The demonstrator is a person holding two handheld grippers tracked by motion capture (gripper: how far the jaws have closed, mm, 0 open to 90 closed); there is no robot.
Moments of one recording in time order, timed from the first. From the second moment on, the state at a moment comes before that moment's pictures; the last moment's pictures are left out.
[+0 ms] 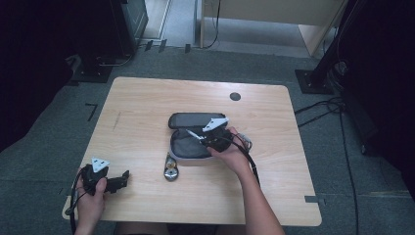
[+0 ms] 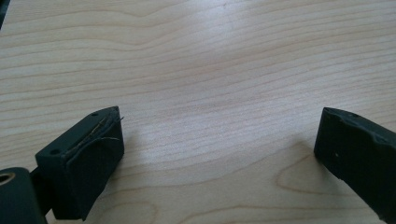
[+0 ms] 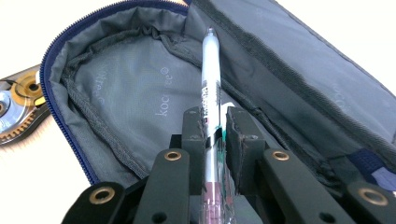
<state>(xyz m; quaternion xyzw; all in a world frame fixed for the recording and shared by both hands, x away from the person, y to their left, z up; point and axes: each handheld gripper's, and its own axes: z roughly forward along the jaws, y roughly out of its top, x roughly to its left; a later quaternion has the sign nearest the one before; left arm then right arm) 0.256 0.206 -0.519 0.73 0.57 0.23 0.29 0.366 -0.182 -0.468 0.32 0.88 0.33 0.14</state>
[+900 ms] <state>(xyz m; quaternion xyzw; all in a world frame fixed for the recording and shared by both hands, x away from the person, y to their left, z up) 0.256 0.206 -0.519 0.73 0.57 0.23 0.29 0.311 -0.202 -0.449 0.40 0.81 0.40 0.18</state>
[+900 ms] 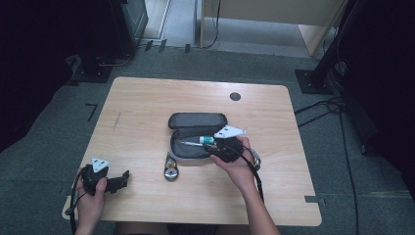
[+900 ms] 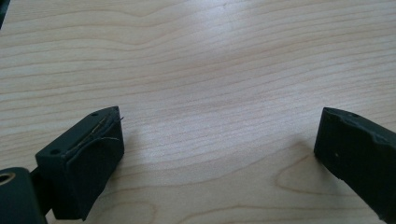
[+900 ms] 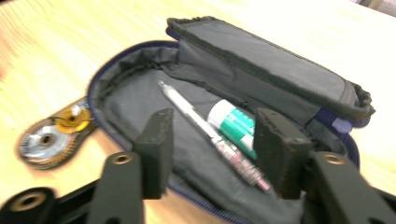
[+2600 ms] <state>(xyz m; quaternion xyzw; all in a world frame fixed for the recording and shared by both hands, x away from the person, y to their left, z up) 0.255 0.205 -0.519 0.74 0.57 0.23 0.29 0.236 -0.093 -0.517 0.47 0.76 0.42 0.12</state>
